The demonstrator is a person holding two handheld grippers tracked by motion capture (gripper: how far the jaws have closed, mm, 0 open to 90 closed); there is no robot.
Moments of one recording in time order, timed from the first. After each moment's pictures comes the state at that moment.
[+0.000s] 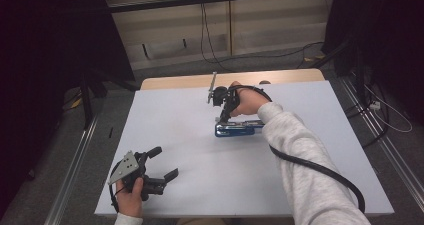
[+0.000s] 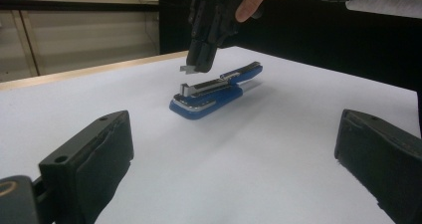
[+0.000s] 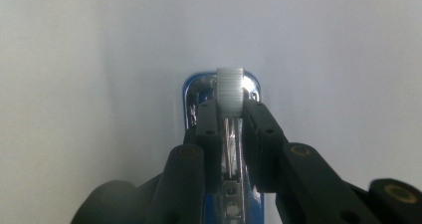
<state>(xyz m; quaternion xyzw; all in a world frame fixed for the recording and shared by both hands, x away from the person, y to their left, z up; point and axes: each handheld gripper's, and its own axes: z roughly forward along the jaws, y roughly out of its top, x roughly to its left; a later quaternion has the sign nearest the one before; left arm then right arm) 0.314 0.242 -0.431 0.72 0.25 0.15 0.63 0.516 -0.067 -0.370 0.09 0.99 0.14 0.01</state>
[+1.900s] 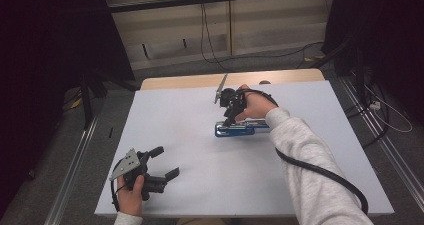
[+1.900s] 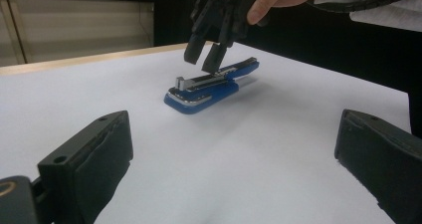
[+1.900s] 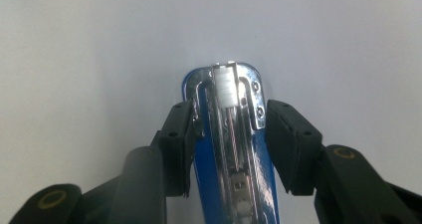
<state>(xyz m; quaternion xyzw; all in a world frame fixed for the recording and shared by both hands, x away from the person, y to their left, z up) 0.321 0.239 -0.433 0.73 0.26 0.12 0.62 0.508 -0.090 -0.380 0.13 0.97 0.20 0.02</state>
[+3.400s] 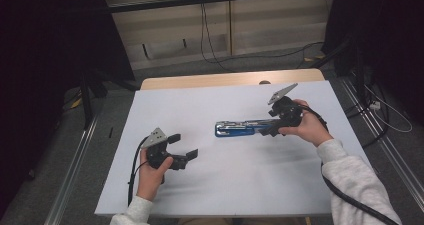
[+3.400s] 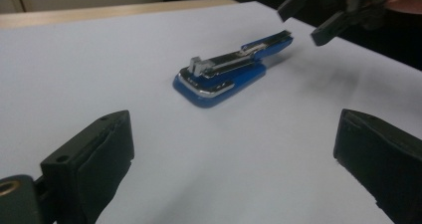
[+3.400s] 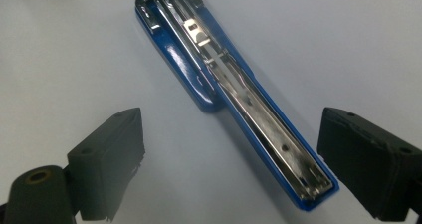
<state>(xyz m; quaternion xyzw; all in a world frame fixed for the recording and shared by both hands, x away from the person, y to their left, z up) 0.379 0.181 -0.431 0.77 0.33 0.10 0.53 0.440 -0.228 -0.401 0.32 0.88 0.33 0.08</state>
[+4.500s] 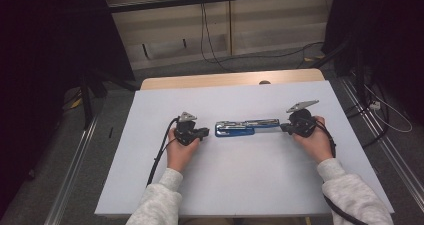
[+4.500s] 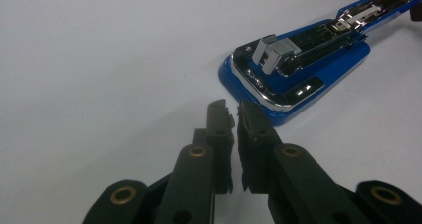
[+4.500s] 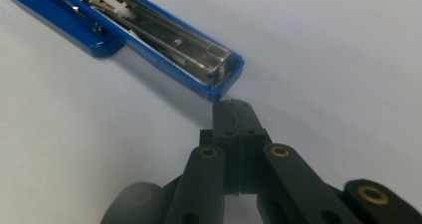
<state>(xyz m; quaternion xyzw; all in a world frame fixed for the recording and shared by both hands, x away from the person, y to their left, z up) 0.449 0.113 -0.454 0.81 0.39 0.10 0.42 0.416 -0.267 -0.441 0.46 0.81 0.31 0.17</state>
